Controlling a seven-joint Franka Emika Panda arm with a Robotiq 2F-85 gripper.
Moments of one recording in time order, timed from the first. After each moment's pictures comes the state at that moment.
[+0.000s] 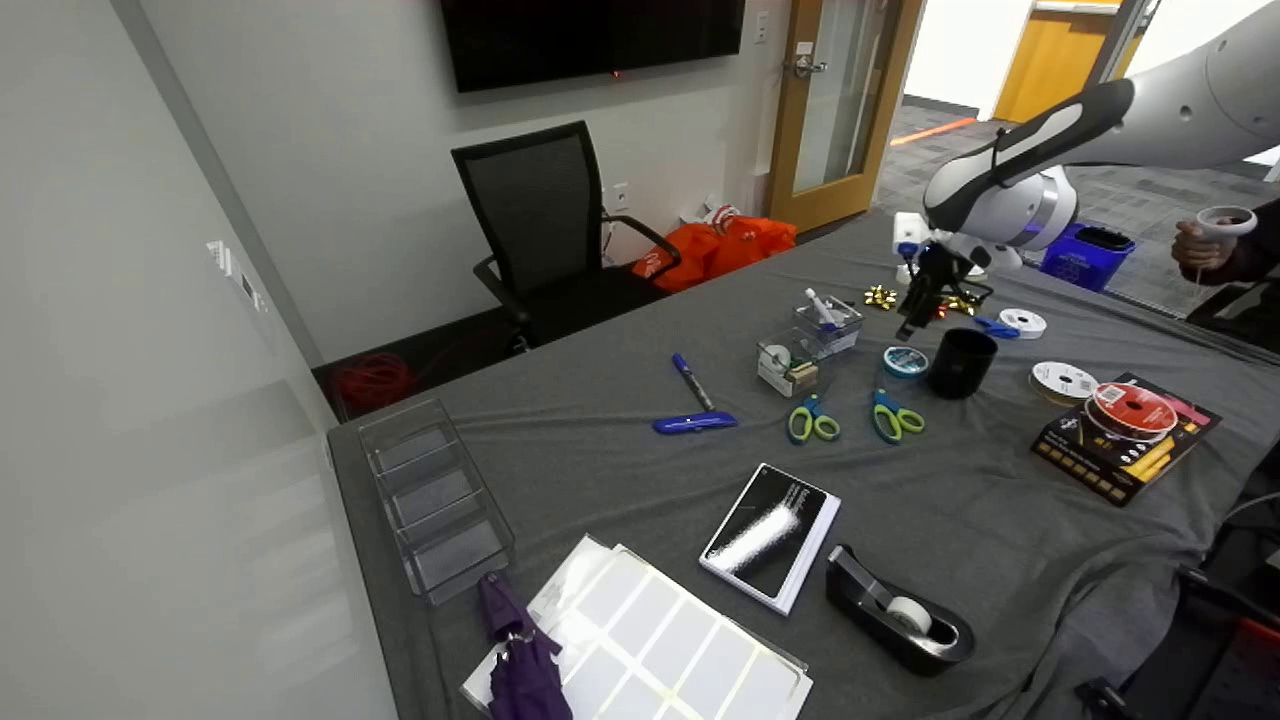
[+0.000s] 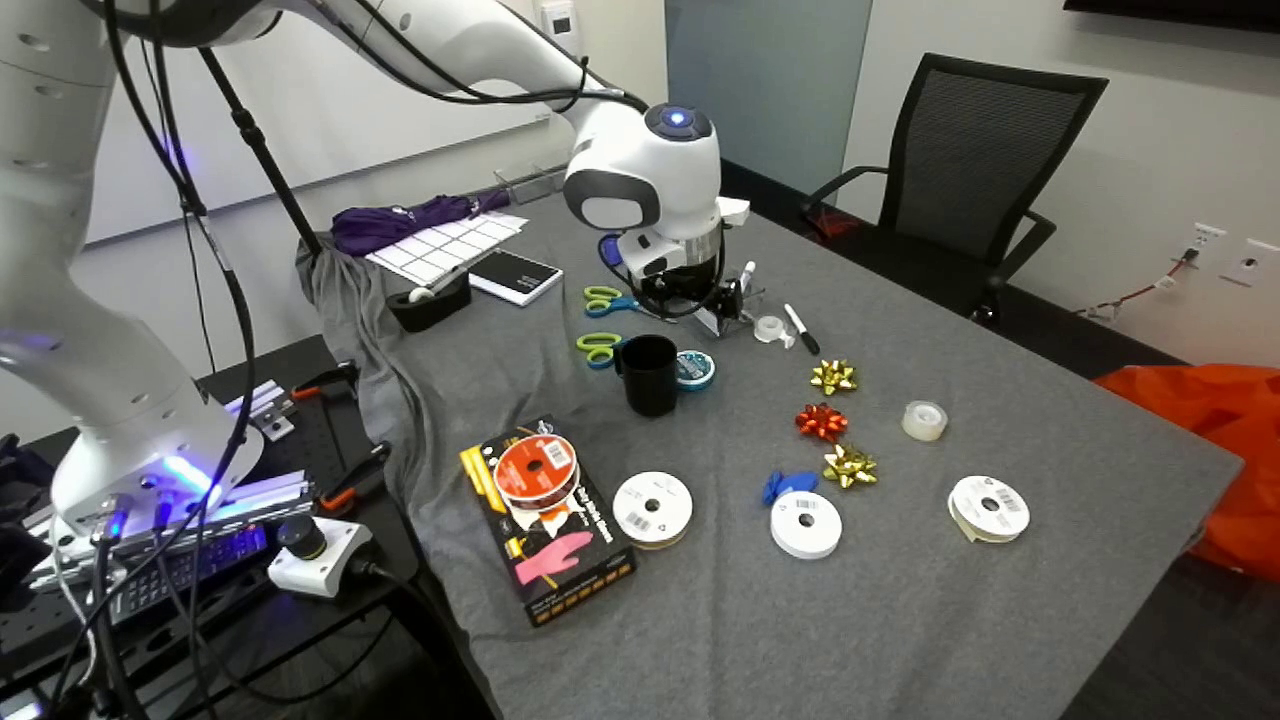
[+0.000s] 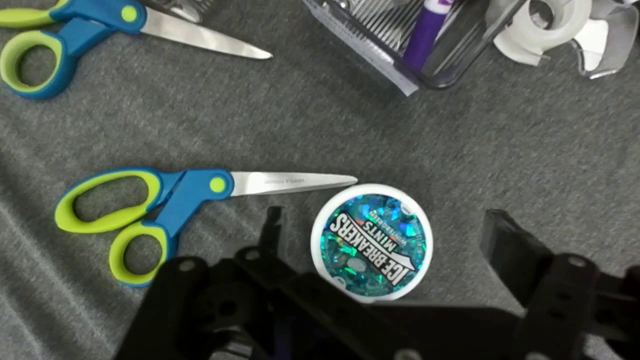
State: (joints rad) arm -0.17 0.72 -0.20 -1.69 0.56 2.47 1.81
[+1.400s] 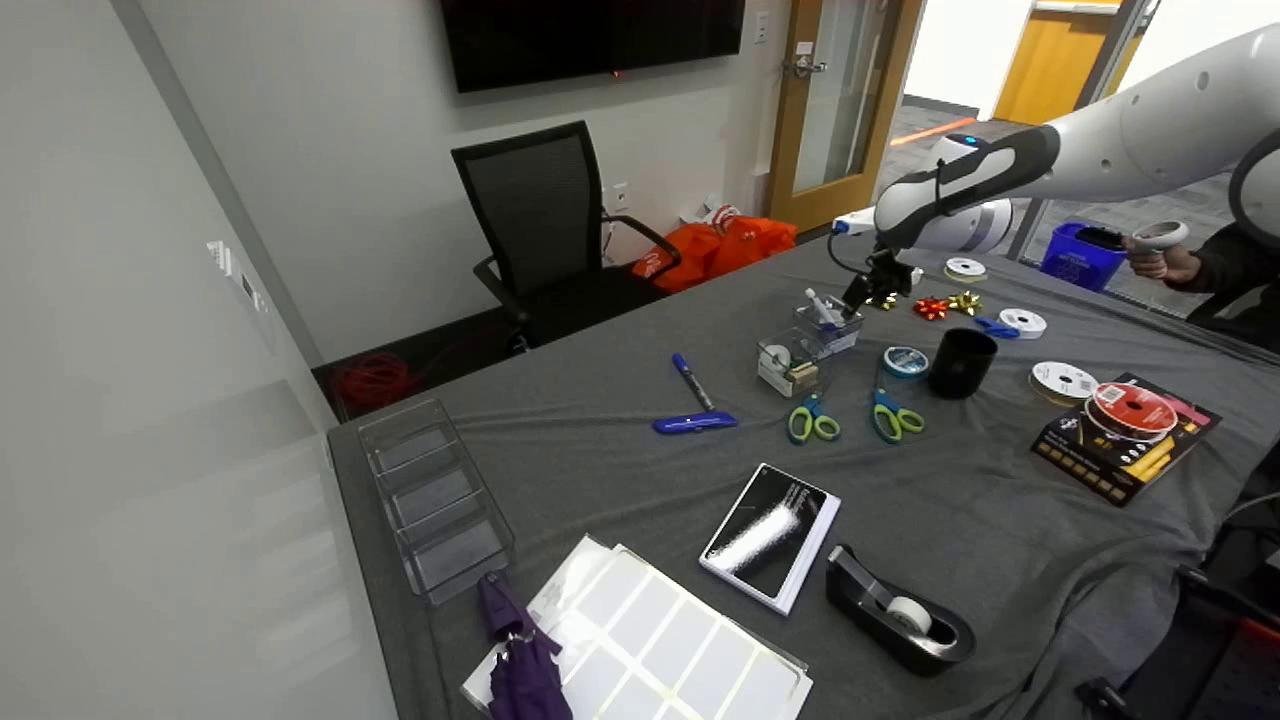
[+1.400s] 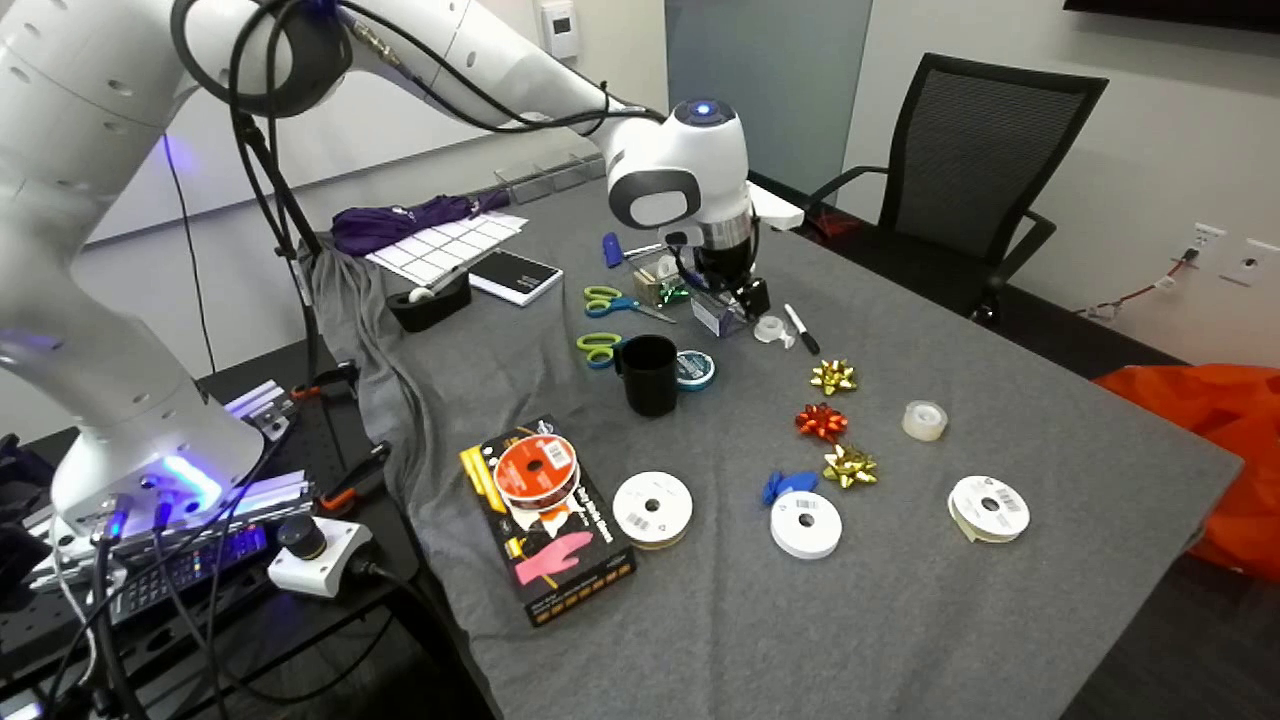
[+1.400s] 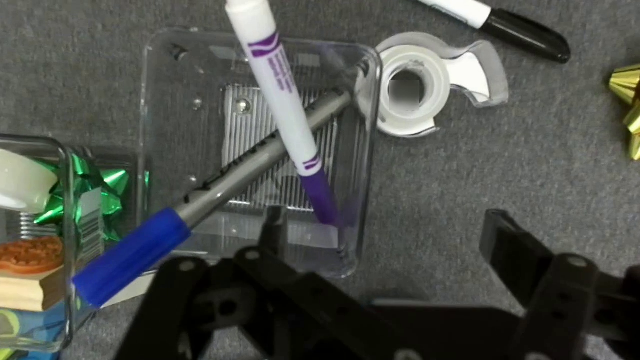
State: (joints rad) arm -0.15 0.94 -0.19 -1.37 0.41 2.51 2.60
